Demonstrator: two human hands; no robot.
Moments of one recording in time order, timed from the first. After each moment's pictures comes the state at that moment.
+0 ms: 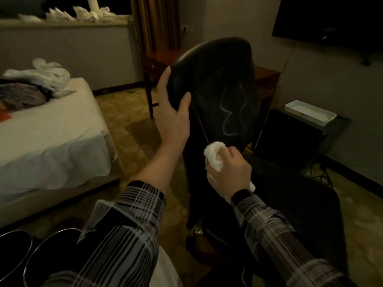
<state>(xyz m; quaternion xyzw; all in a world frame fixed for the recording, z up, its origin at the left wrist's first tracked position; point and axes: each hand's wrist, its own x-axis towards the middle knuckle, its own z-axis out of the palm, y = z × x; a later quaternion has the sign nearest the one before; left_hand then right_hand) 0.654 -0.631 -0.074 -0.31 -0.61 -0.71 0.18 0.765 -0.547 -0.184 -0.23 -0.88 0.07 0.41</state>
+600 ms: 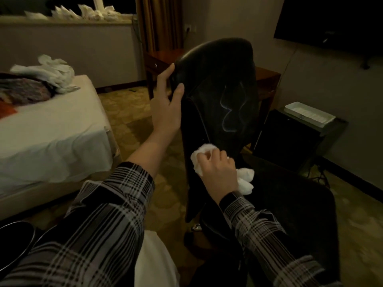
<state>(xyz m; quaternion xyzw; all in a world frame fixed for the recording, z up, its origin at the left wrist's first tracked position) 0.639 -0.651 -0.068 -0.35 -0.63 -0.67 0.17 0.771 -0.582 -0.186 -0.18 -0.91 -0.16 0.33</state>
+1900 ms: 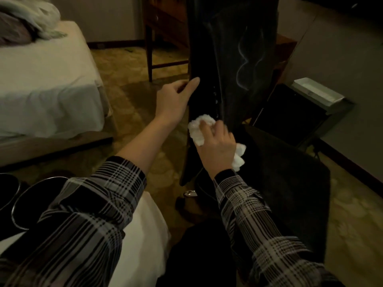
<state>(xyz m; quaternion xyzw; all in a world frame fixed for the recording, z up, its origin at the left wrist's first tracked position) 0.661 -0.668 -0.161 -0.29 -0.72 -0.63 -0.04 0.759 -0.584 -0.255 -0.18 -0.88 -0.09 0.43</state>
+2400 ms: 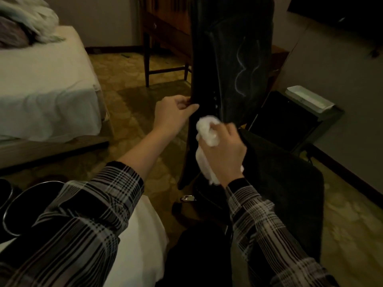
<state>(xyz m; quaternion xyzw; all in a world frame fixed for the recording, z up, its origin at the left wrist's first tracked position) 0.662 -0.678 -0.171 -0.29 -0.78 -0.56 -0.02 0.783 -0.596 -0.220 -0.21 -0.86 0.11 0.44</state>
